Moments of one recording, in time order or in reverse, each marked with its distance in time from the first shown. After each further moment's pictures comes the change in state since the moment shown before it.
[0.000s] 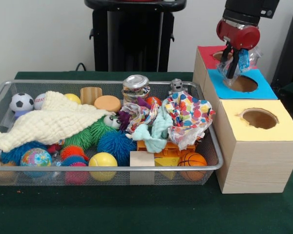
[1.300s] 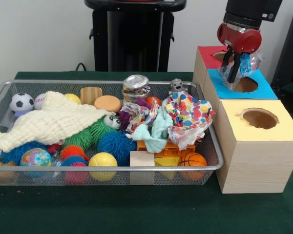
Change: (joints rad) arm -0.015 0.015 0.004 -0.030 0.000 0.000 0.000
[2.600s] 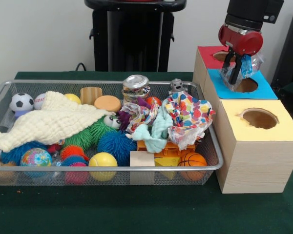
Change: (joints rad) arm 0.006 0.010 0.000 -0.008 0.000 0.002 0.000
